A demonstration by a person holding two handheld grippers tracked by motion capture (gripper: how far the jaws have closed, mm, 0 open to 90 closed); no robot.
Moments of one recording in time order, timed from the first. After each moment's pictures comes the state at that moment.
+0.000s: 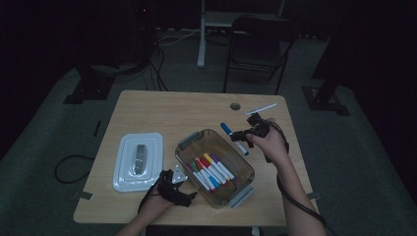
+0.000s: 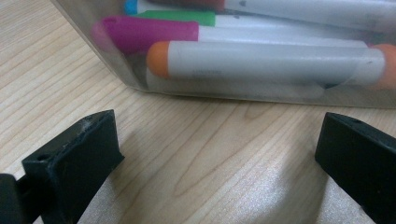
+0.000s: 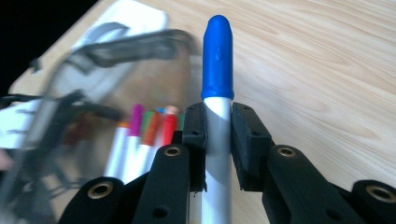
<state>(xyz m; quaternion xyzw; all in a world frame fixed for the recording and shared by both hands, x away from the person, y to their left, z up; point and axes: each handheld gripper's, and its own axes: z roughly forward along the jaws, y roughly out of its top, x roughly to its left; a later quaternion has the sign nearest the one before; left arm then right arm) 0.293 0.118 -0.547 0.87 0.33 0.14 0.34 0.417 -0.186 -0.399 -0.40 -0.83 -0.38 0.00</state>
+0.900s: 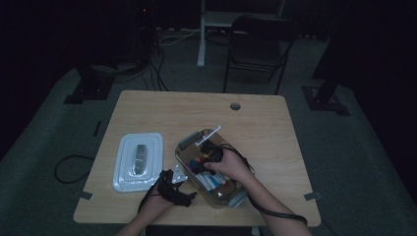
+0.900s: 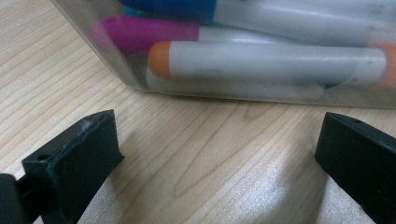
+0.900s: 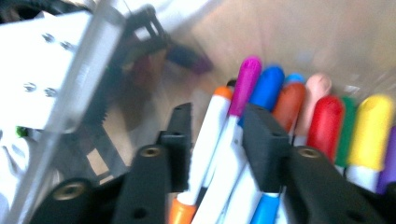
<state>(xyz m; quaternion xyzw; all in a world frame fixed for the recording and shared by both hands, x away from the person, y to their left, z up) 0.293 0.118 -0.547 0.87 0.33 0.14 0.34 0.377 -0.062 -0.458 -0.29 -0.90 -0.30 0.09</state>
